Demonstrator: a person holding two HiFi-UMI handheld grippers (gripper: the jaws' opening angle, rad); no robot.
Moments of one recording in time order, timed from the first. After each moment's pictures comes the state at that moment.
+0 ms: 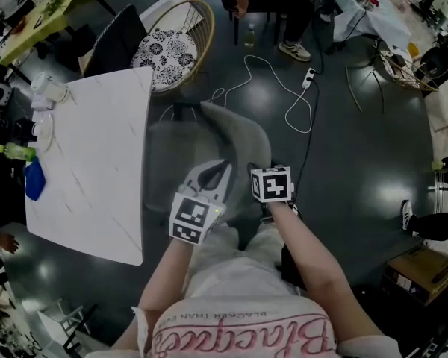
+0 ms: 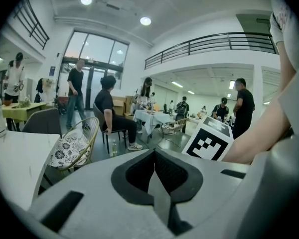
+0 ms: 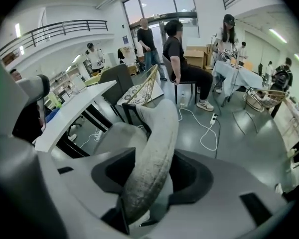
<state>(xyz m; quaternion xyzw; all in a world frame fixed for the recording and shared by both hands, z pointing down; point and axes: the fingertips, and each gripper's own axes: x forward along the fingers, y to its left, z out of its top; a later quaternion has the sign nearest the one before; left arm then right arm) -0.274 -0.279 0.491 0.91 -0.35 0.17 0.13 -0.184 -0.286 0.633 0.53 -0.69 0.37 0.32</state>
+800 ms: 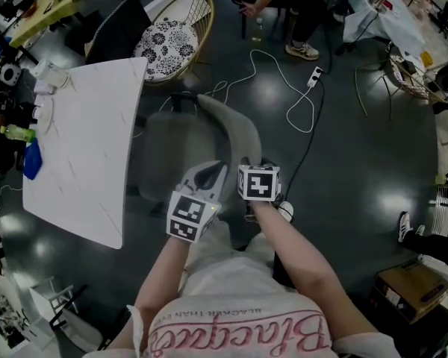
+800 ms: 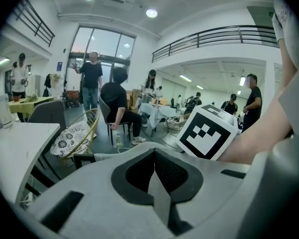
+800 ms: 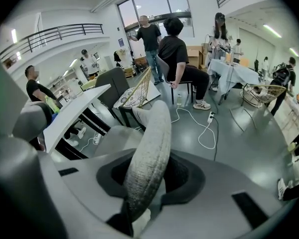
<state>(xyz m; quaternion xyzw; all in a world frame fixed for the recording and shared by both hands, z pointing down) -0.222 -0.266 0.517 0.88 -0.39 0.20 0.16 -0.150 -0.288 0.634 0.54 -0.69 0.38 0.30</state>
